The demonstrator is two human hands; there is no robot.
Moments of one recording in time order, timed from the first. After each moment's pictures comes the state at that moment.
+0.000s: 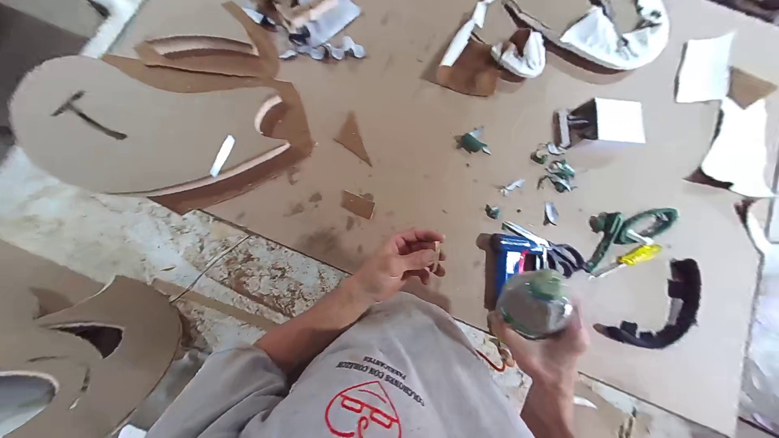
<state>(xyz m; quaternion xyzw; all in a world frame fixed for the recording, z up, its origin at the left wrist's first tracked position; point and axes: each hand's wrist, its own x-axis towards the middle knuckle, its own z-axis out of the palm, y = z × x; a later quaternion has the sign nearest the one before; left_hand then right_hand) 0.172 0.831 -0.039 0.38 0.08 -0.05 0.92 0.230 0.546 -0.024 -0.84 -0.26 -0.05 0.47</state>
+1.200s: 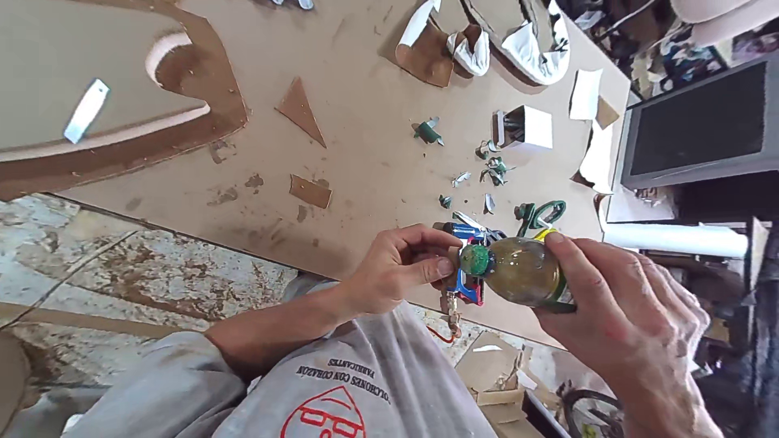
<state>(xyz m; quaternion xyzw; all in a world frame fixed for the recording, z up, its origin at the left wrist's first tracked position) 0.183 0.812 0.002 0.37 -0.04 0.03 0.93 0.282 0.578 0.135 -0.85 -0.49 -0.16 -0.08</state>
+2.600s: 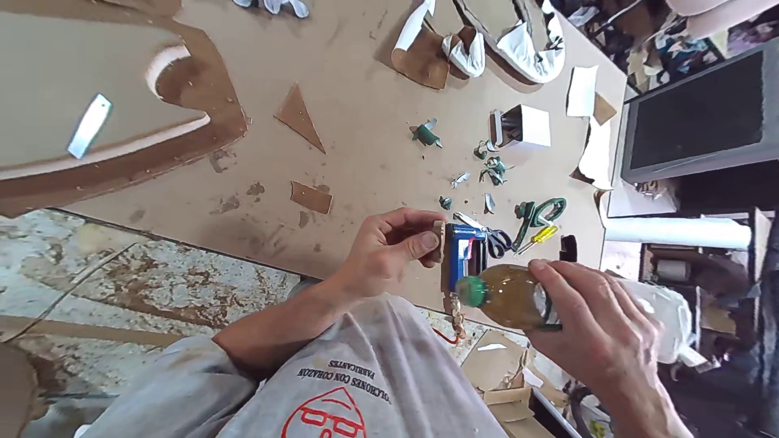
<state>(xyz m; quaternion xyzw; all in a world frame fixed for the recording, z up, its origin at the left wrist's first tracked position) 0.194 0.830 -0.001 0.37 0.01 0.08 0.93 0.268 0.558 0.114 -0.86 -0.49 -0.12 -0.02</state>
